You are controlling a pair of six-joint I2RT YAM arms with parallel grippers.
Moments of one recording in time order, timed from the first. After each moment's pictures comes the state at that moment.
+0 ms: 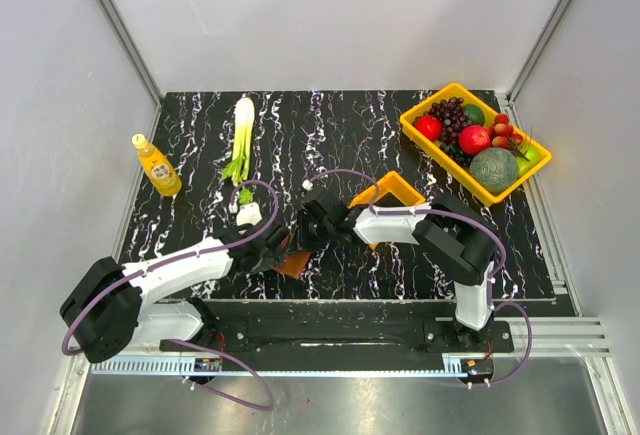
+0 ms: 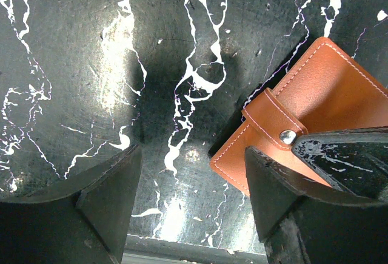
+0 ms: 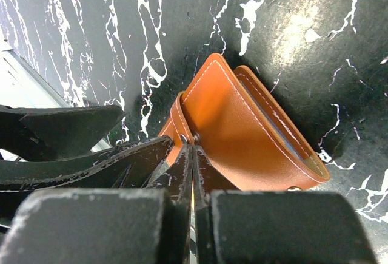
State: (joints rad) left arm -0.80 1.20 0.58 -0.62 -0.41 -1.03; right arm 0.95 1.92 1.09 0.04 -0.25 0.92
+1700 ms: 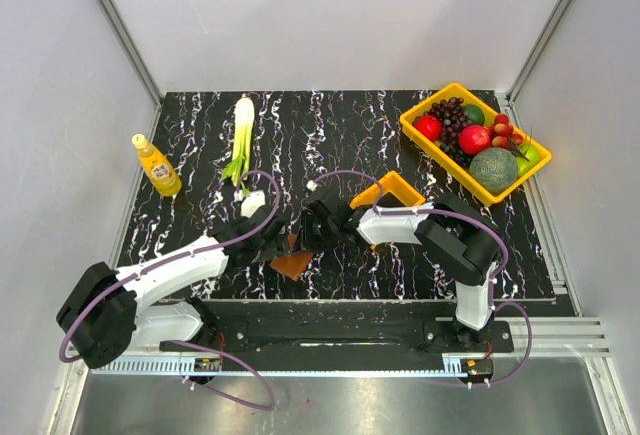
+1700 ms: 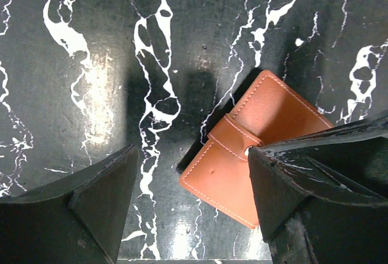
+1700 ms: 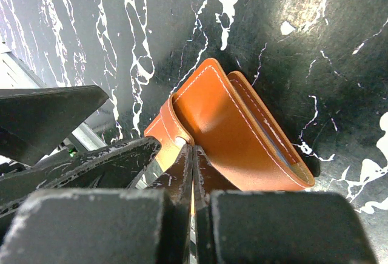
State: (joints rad) left arm -0.76 1.17 0.60 -0.50 -0.38 -0.86; right arm 0.93 1.91 1.05 0.06 -0.25 0.92
